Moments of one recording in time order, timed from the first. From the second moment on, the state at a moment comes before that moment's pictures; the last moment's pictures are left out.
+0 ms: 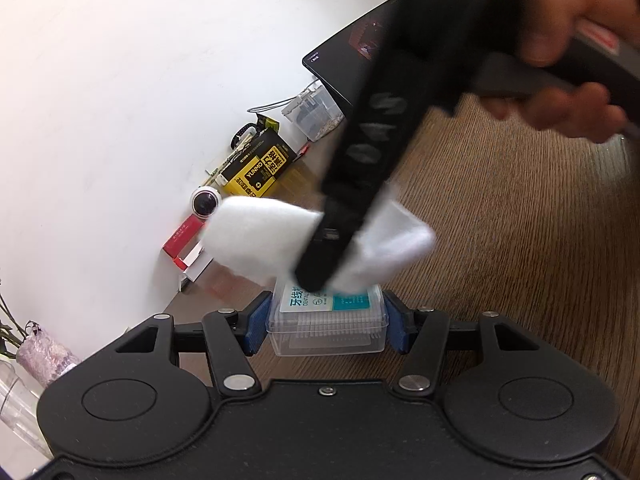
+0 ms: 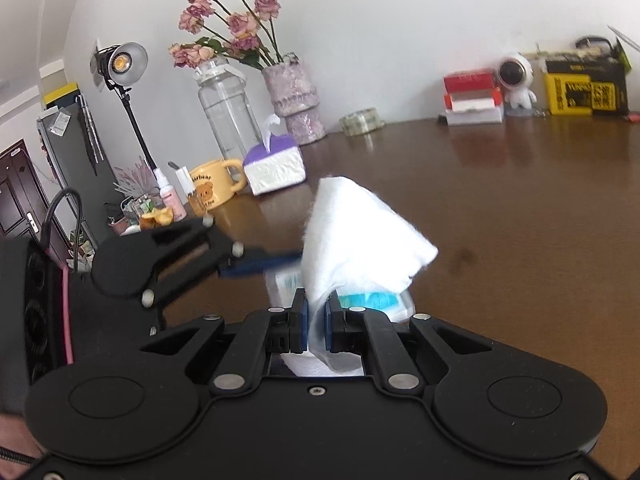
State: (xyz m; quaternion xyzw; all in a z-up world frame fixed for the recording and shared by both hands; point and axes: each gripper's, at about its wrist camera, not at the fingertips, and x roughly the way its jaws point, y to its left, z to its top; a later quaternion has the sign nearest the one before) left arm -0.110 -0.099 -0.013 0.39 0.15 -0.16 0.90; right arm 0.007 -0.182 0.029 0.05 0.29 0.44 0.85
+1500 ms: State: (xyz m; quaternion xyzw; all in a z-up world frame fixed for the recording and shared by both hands) left arm -0.107 -0.099 -0.014 0.38 0.15 -0.16 0.90; right arm 0.005 -0.197 0.015 0.06 0.29 0.40 0.87
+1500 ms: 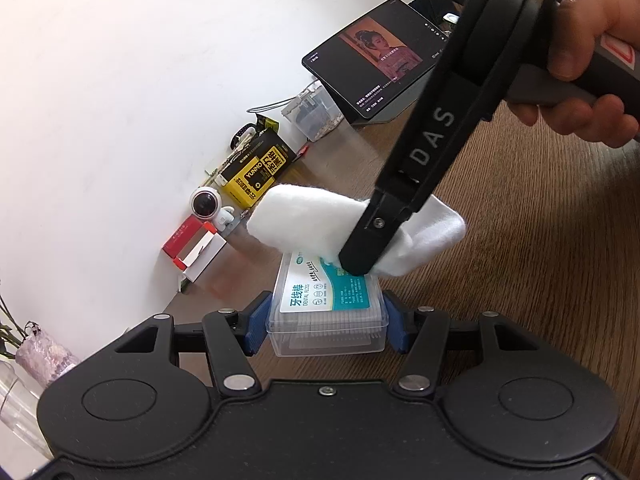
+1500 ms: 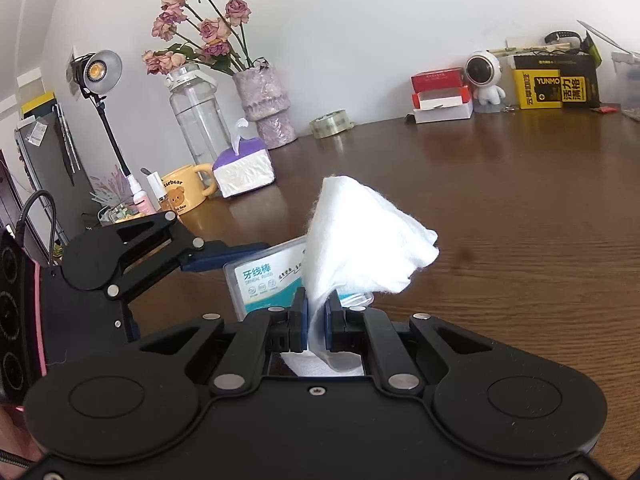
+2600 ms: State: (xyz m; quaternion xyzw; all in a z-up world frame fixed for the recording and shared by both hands) left arm -0.094 -0.095 -0.016 0.38 0.15 -0.16 0.90; right arm 0.036 -0.181 0.032 0.06 0.28 0.39 0.87
